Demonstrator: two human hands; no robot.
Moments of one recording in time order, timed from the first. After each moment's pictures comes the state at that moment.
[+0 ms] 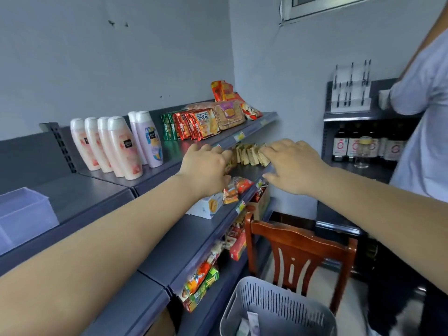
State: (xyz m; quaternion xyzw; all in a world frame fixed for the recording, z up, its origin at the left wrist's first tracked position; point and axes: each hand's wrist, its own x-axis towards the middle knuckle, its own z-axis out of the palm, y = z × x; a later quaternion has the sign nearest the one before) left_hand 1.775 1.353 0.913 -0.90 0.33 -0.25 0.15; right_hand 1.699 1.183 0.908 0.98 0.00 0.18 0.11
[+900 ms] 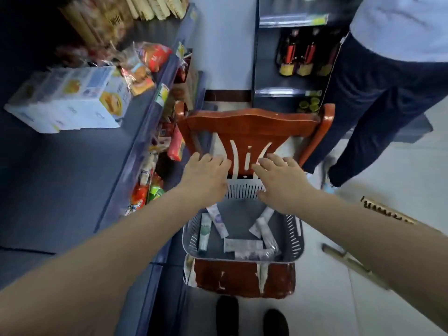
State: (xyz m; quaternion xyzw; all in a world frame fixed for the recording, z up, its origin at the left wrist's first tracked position) left_hand 1.870 1.252 0.589 -0.82 0.56 0.02 0.12; right_hand 1.740 1.135 0.586 0.98 -0.17 -0.11 0.00
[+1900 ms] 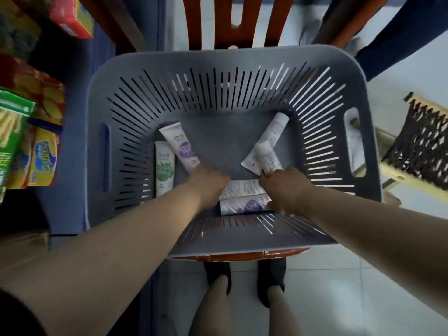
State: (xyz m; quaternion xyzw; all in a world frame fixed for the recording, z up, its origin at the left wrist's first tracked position) left_hand 1.845 1.246 0.187 -0.67 0.64 0.30 0.21; right_hand 1.706 1.138 0.229 0.89 -0.13 -0.42 -0.09
